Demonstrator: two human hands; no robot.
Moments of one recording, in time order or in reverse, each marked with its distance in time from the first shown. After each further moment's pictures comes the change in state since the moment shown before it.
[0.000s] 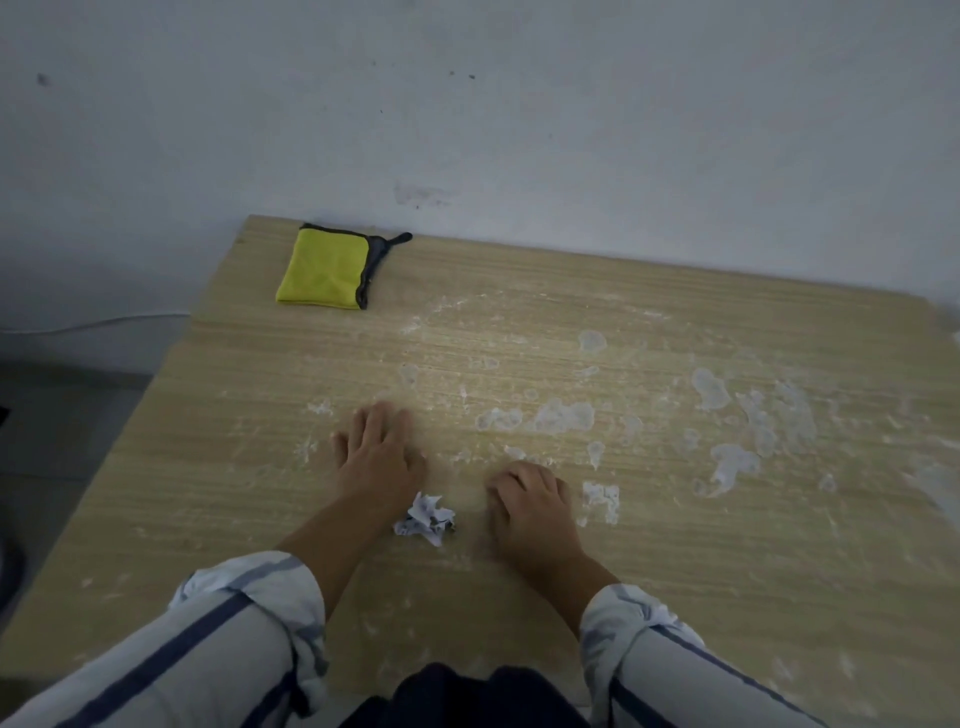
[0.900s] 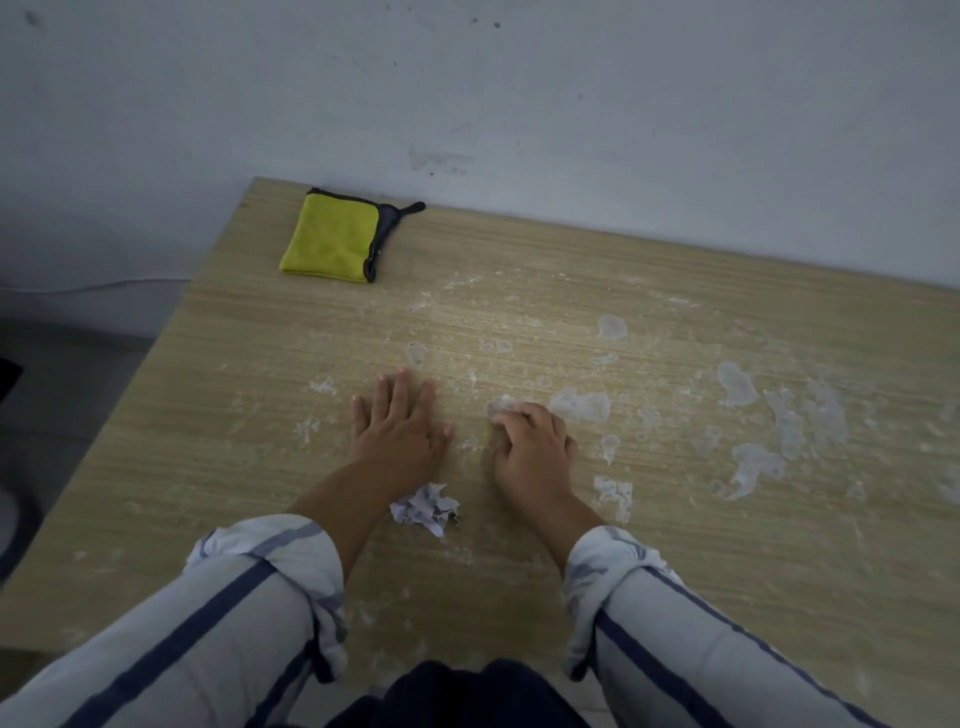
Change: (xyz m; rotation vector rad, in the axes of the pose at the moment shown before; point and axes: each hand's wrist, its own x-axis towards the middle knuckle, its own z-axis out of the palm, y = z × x) left_hand 0.019 0.010 0.005 0.143 -0.079 0.088; right_hand 0.053 -0.005 -0.005 0.157 -0.024 0.149
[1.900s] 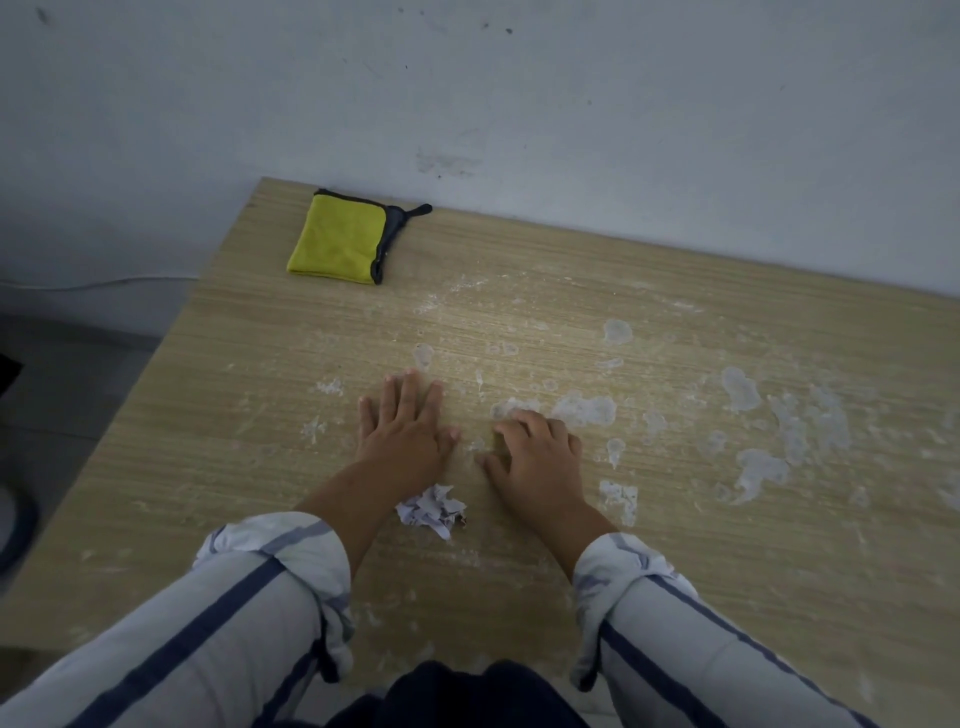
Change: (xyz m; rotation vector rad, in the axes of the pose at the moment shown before) left_hand 0.001 0.000 -0.002 -0.011 -0.022 0.011; right_hand -0.003 0.003 -0.002 -0.246 -0.028 -0.151
